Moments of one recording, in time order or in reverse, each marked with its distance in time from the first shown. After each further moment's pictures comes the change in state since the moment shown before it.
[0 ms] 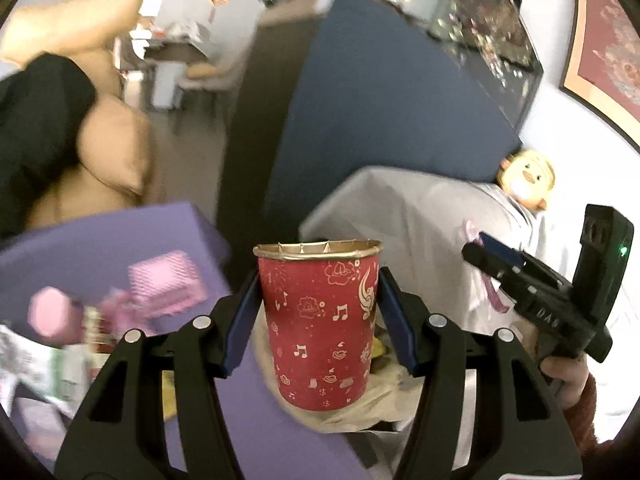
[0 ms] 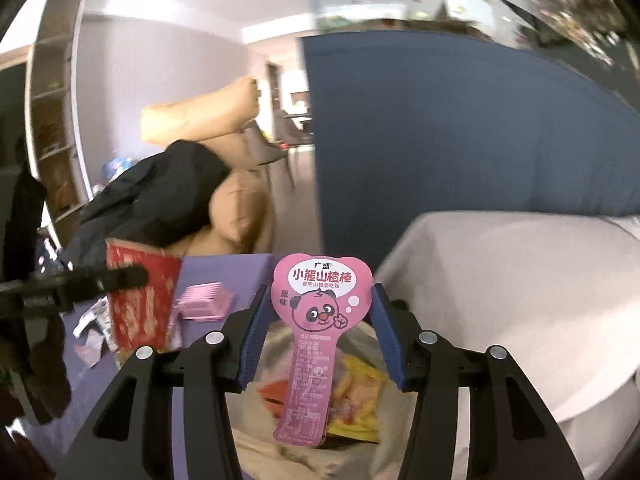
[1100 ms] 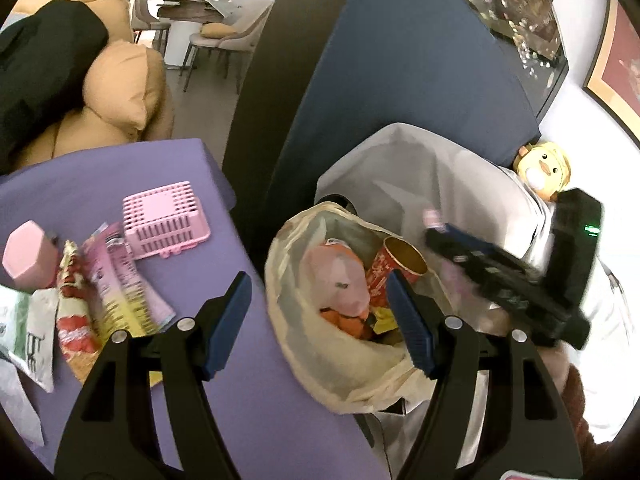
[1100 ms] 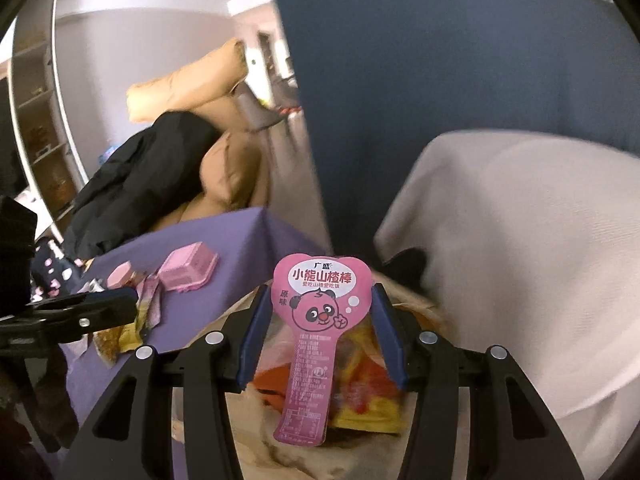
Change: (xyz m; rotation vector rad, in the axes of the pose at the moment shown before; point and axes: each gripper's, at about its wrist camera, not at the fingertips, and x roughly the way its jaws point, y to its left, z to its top) left arm 0.012 0.031 -0.038 -0.094 0.084 0.027; right arm 0.095 0.008 -0.039 0.037 0.181 0.110
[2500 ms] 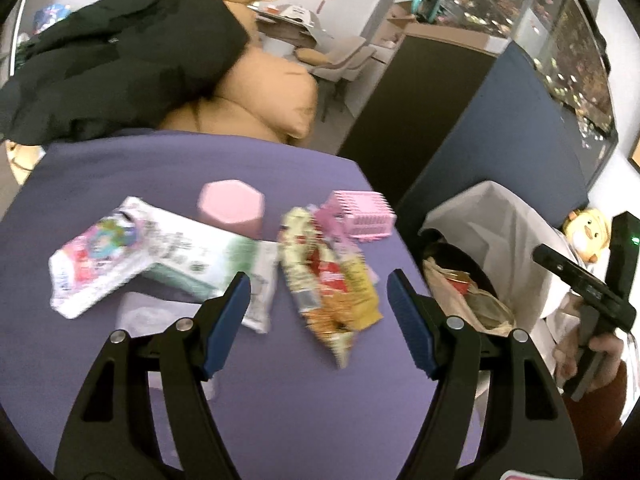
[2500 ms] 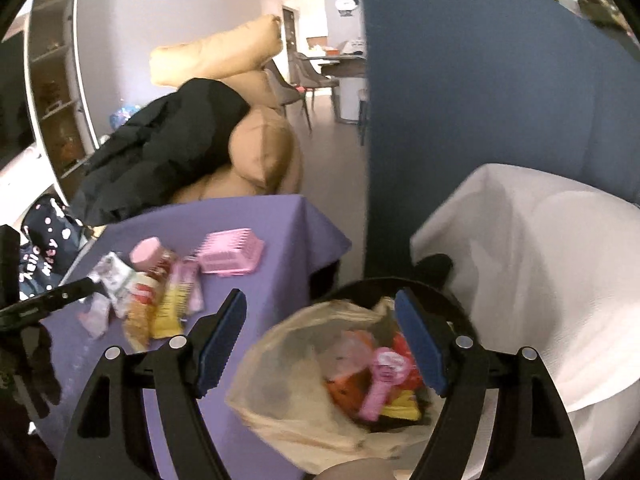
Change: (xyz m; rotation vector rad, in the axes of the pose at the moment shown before) left arm -0.114 0.134 -0.052 -0.201 -0.134 0.208; right arm -0.034 0.081 0.018 -0.109 0.043 -0.034
